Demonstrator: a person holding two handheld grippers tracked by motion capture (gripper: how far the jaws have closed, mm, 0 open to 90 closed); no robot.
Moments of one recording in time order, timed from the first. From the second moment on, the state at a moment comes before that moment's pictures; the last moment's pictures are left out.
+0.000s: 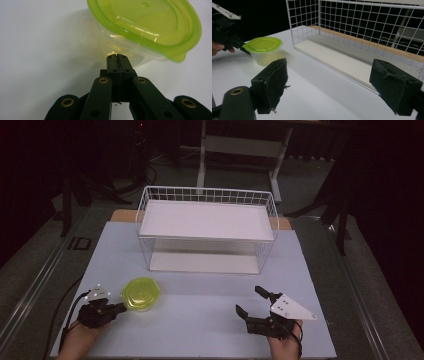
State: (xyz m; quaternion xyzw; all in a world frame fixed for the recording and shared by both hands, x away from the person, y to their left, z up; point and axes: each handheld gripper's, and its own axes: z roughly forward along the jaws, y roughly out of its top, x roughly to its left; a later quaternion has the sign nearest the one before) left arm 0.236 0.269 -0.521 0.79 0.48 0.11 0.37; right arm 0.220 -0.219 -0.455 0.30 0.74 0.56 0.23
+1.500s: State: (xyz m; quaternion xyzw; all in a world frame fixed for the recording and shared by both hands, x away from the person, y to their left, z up) left arm 0.305 0.193 -0.523 0.80 0.46 0.10 0.37; right arm 0.218 -0.218 -0.455 0.29 0.74 0.56 0.22
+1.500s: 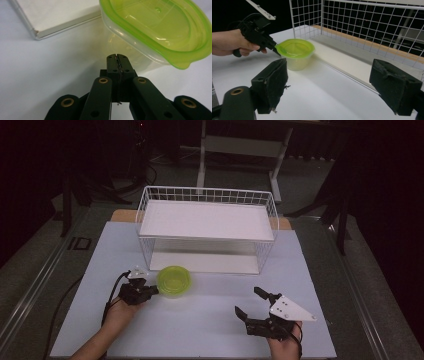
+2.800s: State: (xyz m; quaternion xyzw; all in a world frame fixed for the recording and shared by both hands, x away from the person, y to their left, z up) left arm 0.330 0.127 -0.527 0.80 0.44 0.08 0.40; right arm 0.220 -0.224 -0.457 0.30 0.74 0.56 0.22
